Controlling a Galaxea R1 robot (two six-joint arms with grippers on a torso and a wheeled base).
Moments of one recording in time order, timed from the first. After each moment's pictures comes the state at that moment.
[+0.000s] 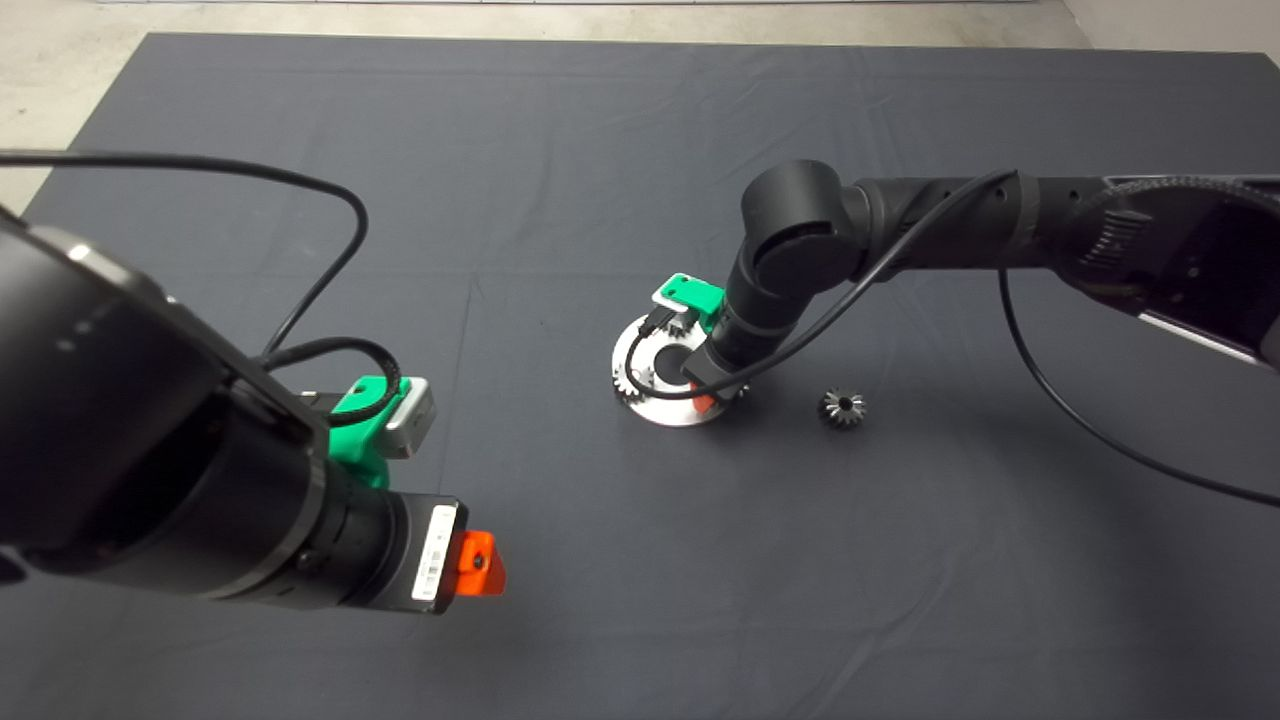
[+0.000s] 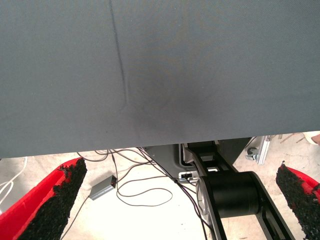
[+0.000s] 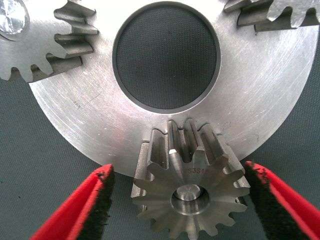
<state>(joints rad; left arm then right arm) -0.64 2.38 -0.38 0.08 1.50 -1.94 0.31 2.83 -1.28 -0.37 -1.53 0.76</state>
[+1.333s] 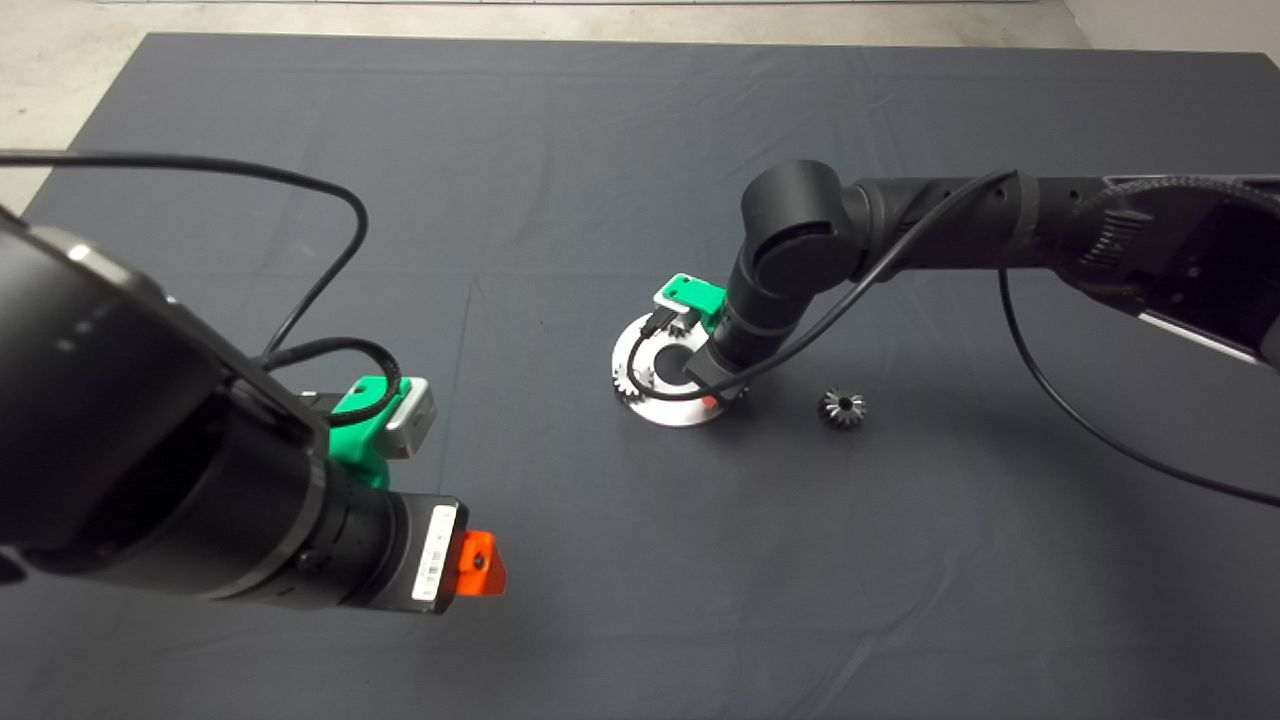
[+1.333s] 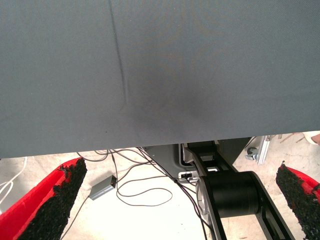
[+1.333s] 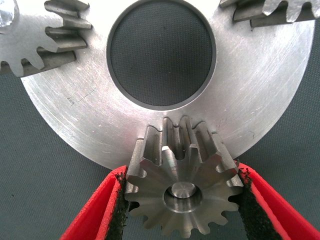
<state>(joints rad) -0.64 2.38 -0.38 0.08 1.50 -1.94 0.31 2.83 -1.28 -0.37 -1.54 0.75</state>
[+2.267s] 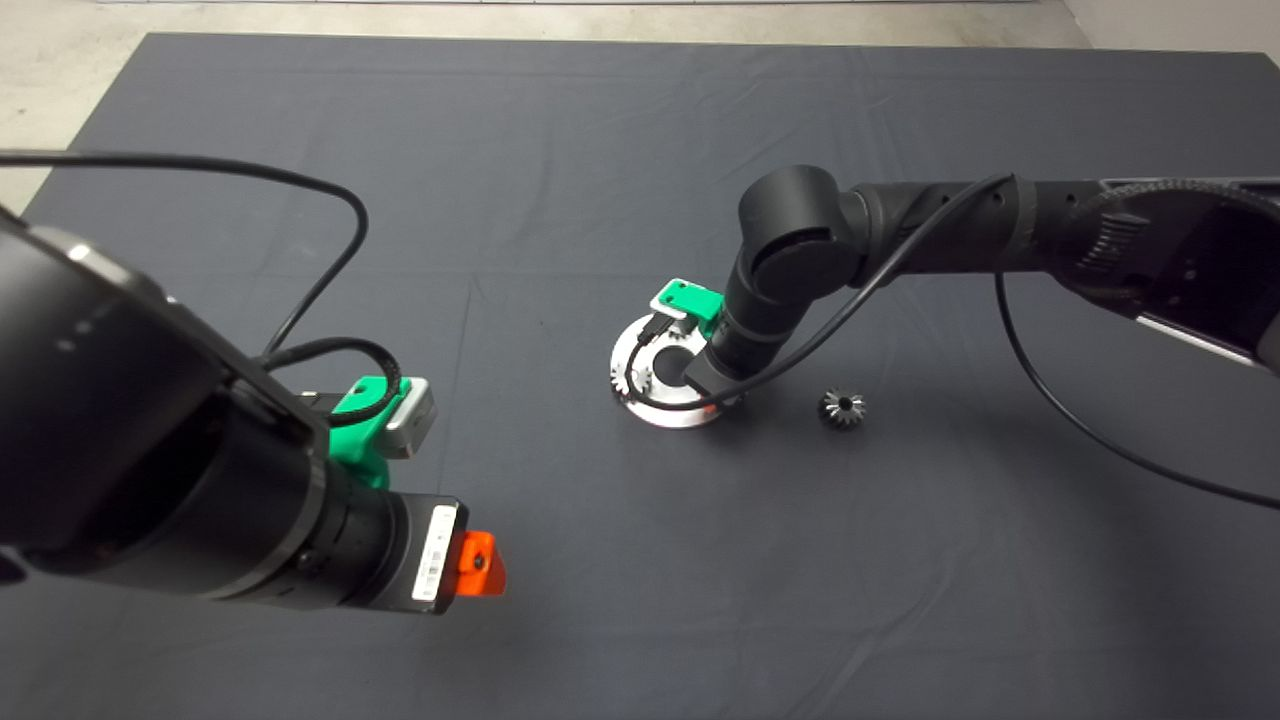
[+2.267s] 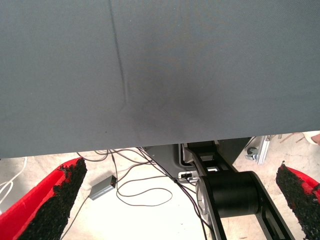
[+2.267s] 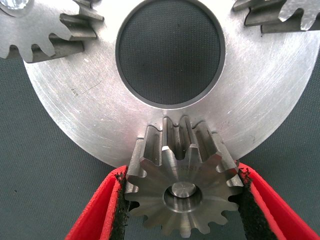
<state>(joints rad) -0.64 2.38 -0.38 0.08 1.50 -1.94 0.31 2.83 -1.27 -0.37 -1.54 0.74</state>
